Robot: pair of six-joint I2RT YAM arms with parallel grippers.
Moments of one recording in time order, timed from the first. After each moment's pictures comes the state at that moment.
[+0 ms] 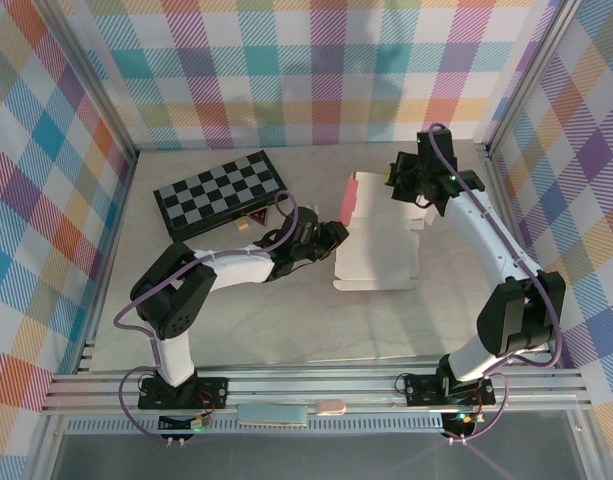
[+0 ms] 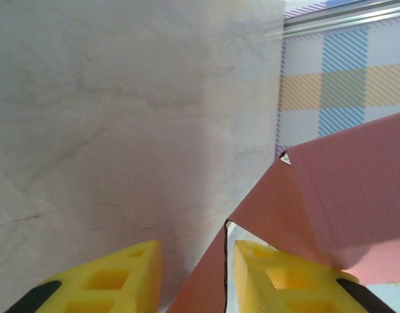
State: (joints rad) left arm -0.75 1.83 1.05 0.29 0.16 -1.25; right arm 0.25 1.56 1.44 -0.58 -0.17 1.96
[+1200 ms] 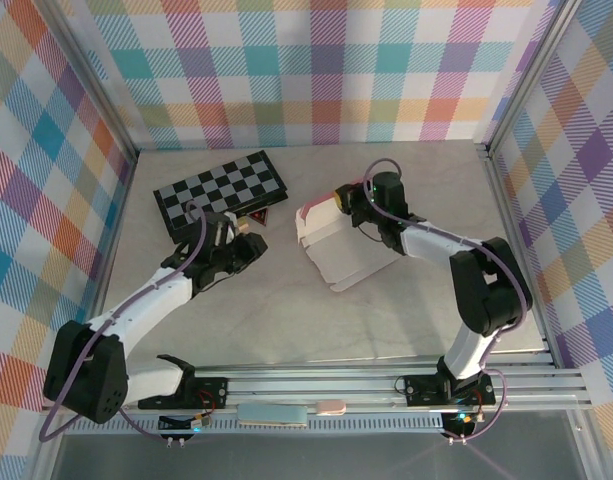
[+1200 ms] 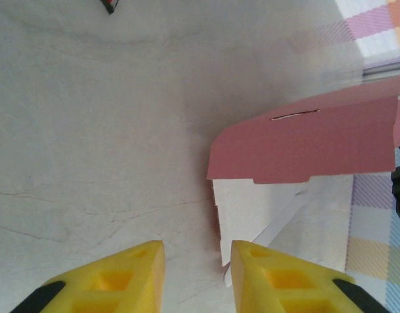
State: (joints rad) left arm -0.38 1.24 0.73 -0.21 0.26 -0.93; right arm 0.42 1.74 1.01 0.38 -0.32 1.56
